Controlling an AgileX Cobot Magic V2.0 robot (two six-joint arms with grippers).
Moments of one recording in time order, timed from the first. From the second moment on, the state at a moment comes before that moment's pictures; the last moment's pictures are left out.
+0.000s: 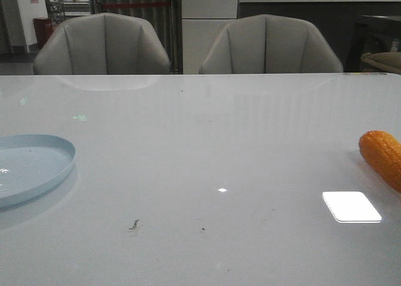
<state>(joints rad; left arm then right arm) 0.11 1.93 -1.33 -0.08 0.91 -0.04 0.01 0.86 -0.52 0.16 0.25 -0.05</state>
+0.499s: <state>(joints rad) 0.04 1.94 -1.82 -0.30 1.22 -0.04 0.01 0.86 -0.52 0.16 0.25 -0.05</state>
